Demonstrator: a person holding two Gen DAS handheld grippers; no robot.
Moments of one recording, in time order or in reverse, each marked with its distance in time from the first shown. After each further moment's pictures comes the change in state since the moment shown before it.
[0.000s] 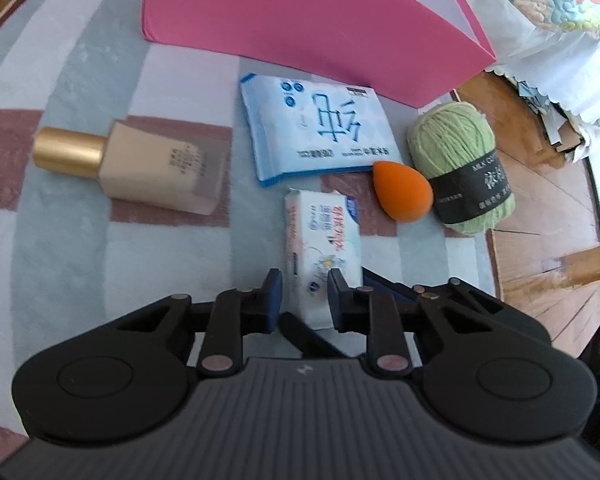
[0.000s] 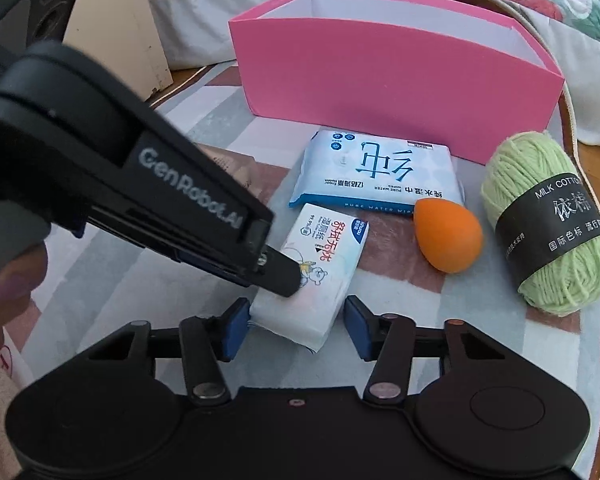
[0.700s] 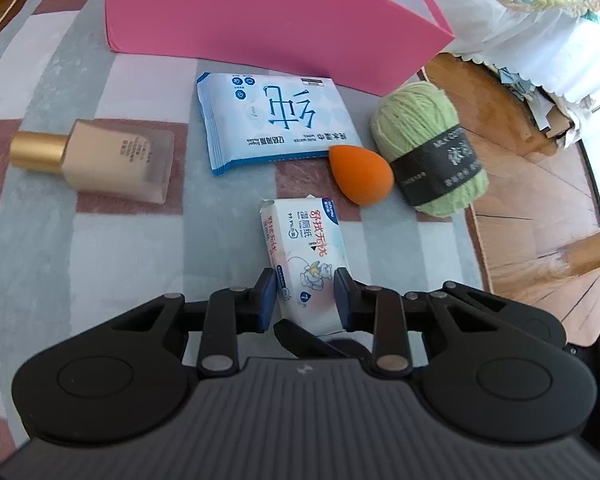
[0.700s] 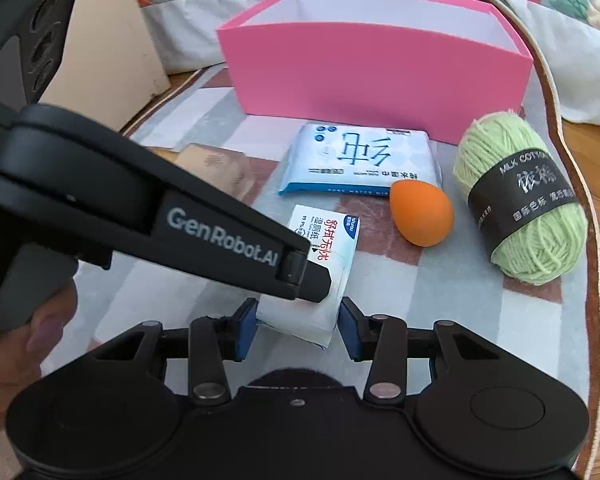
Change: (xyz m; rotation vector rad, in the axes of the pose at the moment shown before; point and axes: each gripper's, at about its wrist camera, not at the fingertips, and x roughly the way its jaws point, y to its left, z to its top) left arm -0.006 -0.030 -0.019 0.066 -0.038 0.006; right arm -0.032 -0.013 -0.004 0.043 0.030 0.039
